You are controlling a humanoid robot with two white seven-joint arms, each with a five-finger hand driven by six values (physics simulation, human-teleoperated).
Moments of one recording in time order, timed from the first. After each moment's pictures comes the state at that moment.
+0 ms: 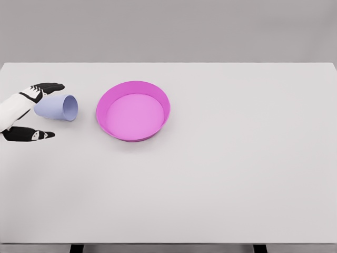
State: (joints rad) left arm -0.02 0.80 -0.03 -1.58 -0.12 -0.61 -0.26; right arm 0.00 0.00 -0.13 0.05 -0.06 -0.07 0.10
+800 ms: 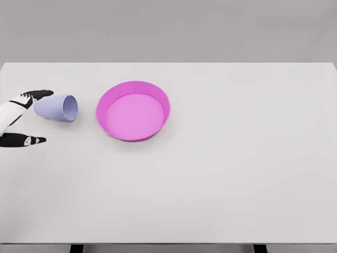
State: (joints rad) left arm 0.02 0.77 0.04 -1.51 -0.16 -0.61 -0.27; right arm 0.00 0.00 -0.13 0.05 -0.07 -0.07 0.09
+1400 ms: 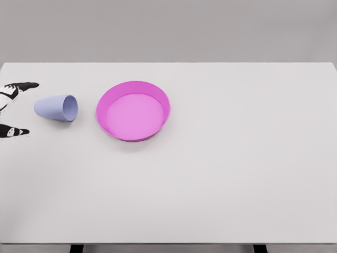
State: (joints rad) left arm -0.06 0.83 0.04 -1.42 -0.16 -0.61 -0.33; right arm 0.00 0.00 -0.13 0.05 -0.07 -0.07 0.09
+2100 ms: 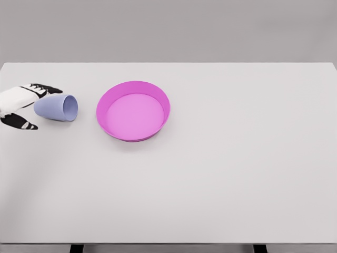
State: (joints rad) left arm -0.45 0.88 -0.41 -1.19 -0.34 -0.61 -0.34; right arm 0.00 0.00 -0.13 0.05 -0.07 -0.07 0.09
